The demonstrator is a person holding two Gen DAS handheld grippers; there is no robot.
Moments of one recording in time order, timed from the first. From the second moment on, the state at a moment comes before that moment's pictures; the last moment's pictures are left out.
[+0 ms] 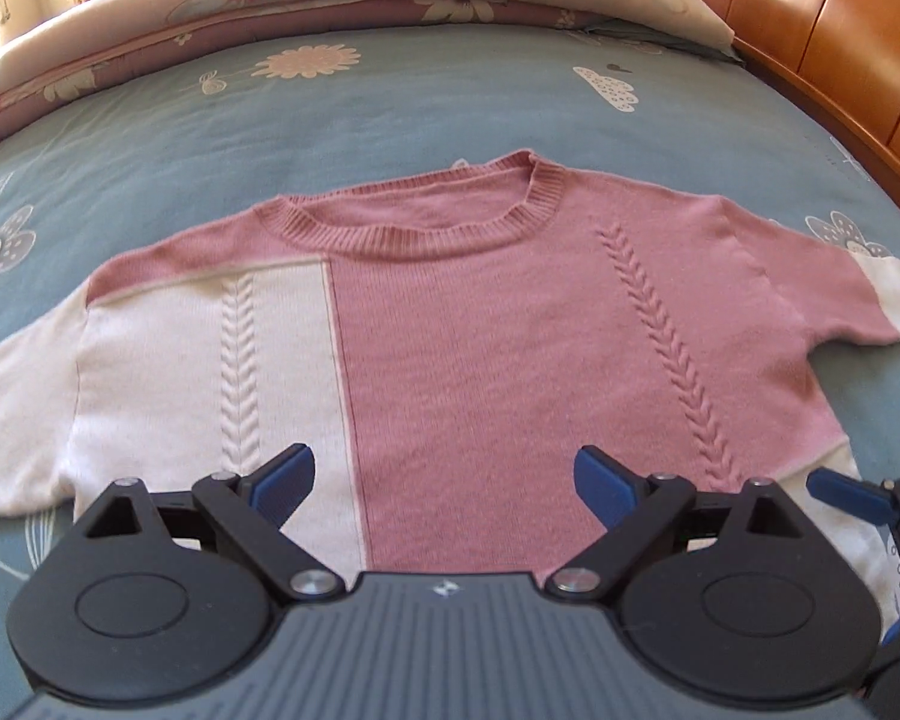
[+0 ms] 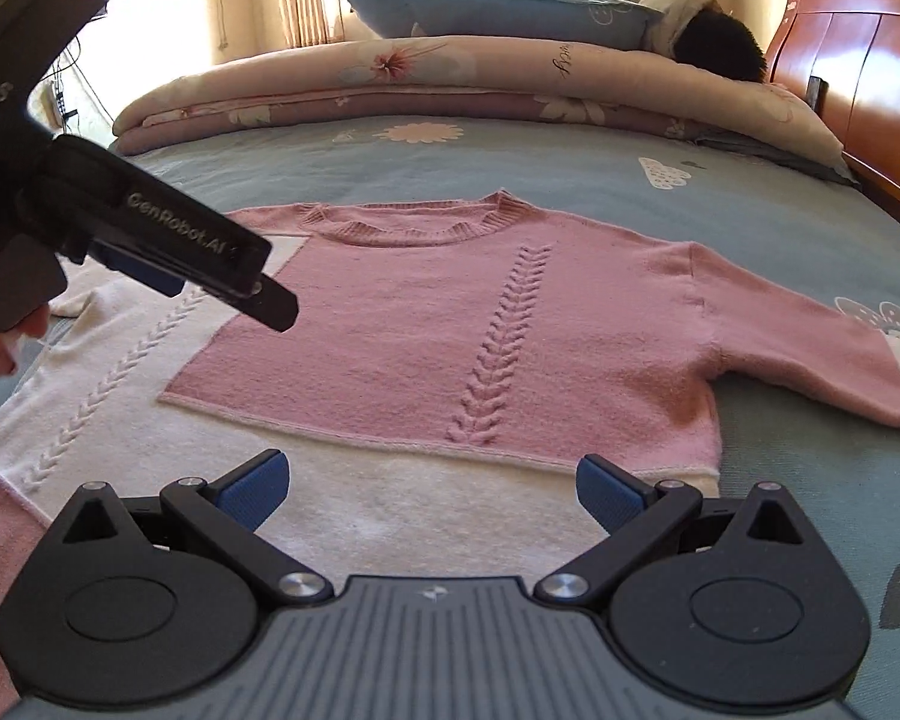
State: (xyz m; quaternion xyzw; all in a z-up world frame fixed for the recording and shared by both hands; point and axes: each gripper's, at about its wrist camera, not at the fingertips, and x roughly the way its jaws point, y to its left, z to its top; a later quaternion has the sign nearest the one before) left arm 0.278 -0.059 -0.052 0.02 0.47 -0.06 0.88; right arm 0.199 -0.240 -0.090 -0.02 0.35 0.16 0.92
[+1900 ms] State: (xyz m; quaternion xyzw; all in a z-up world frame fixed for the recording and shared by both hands) left arm 0.208 -0.010 -0.102 0.04 0.37 -0.19 0.91; right arm 0.355 -0.582 -0.095 0.21 0.36 0.00 0.91
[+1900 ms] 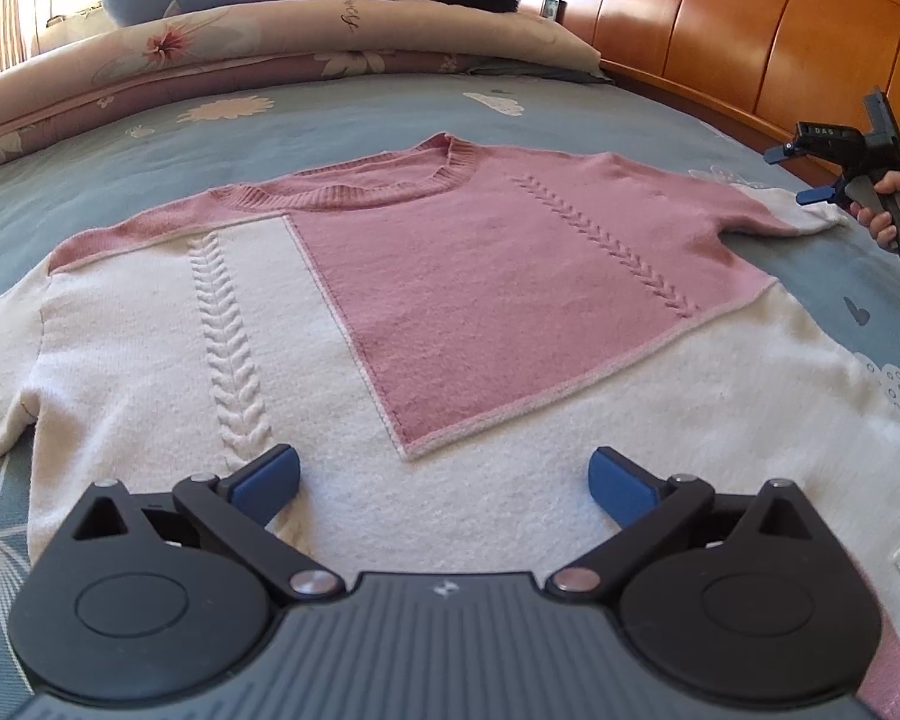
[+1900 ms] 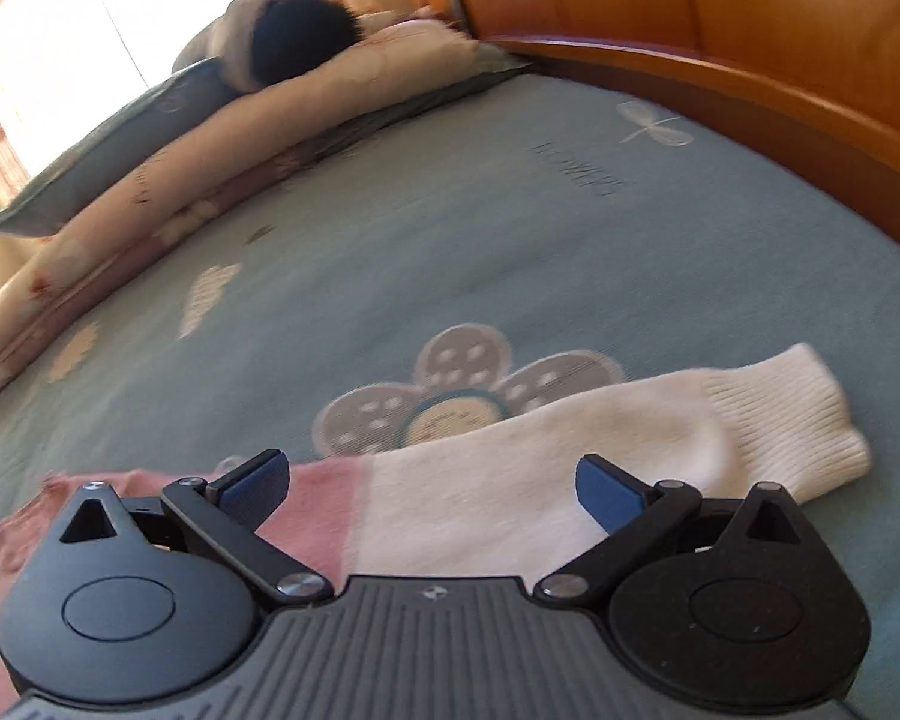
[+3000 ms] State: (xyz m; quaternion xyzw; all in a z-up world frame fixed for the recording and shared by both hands) left arm 0.204 -0.008 -0.106 0.06 0.36 -0.19 0.91; right arm 0.283 -0.373 -0.023 0.14 0.47 0.14 0.86
